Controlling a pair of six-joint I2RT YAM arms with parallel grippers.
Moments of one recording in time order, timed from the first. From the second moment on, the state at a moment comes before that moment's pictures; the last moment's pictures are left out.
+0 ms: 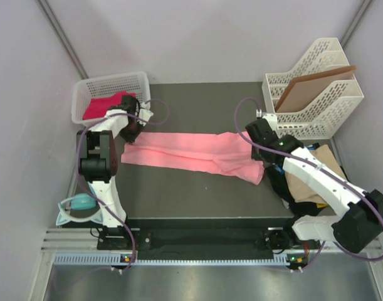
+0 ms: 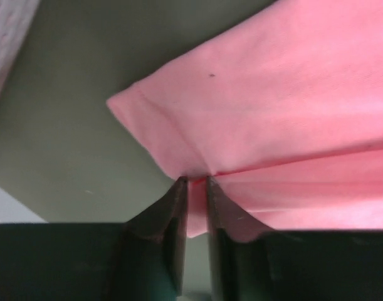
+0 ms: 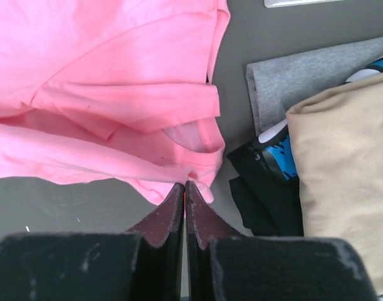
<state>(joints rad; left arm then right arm) -0.03 2.01 1.49 -0.72 -0.08 0.59 0.59 1.23 1.05 -0.80 0.47 0.52</state>
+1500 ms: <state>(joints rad) -0.07 1.67 1.02 -0.57 -0.04 0.55 0.29 1.89 1.54 -0.74 0.28 0.39</state>
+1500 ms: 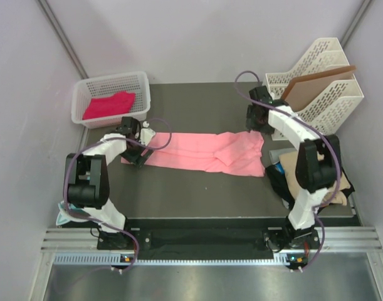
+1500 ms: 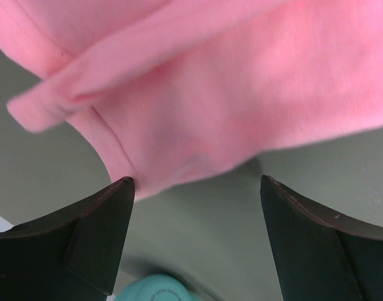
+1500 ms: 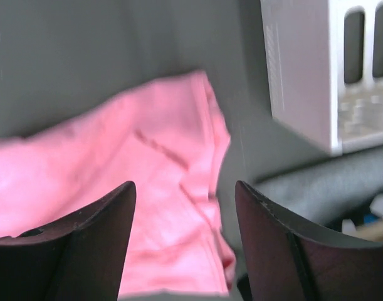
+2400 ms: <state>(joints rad) -0.08 1.74 1.13 -0.61 0.17 0.40 0.65 1.58 1.11 -0.60 0.21 0.49</state>
